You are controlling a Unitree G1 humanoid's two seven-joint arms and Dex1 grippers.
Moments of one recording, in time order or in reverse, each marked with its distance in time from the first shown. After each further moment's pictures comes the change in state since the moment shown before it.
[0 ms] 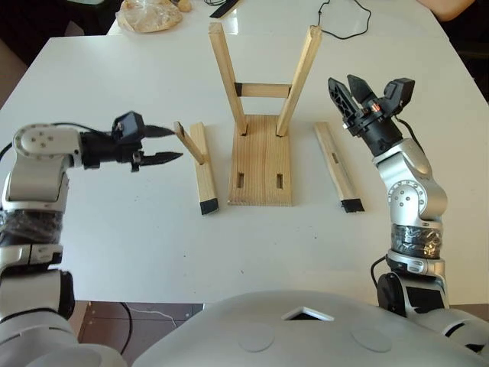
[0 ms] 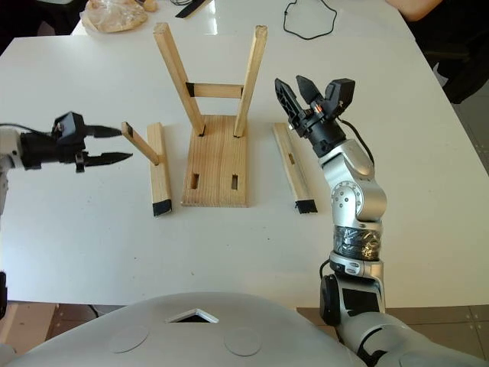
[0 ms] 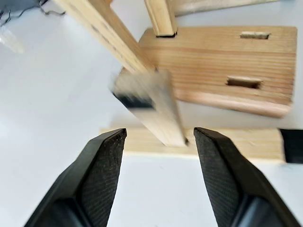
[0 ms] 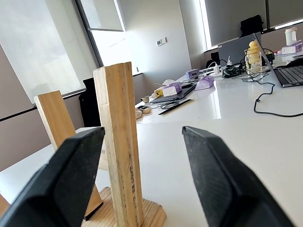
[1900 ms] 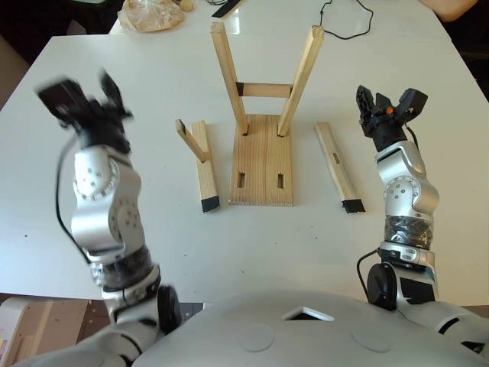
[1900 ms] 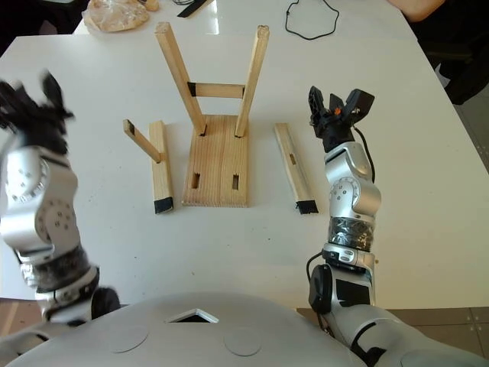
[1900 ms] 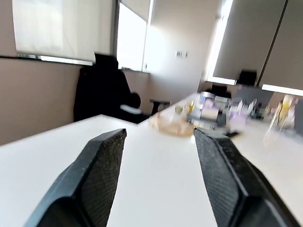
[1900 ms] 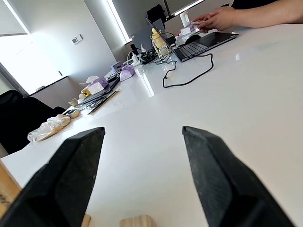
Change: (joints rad) left arm 0.198 -0.721 0.227 -0.698 -0.018 0.445 1.436; right arm -0.065 0.066 -0.124 0.196 -0.056 -0.014 -0.295
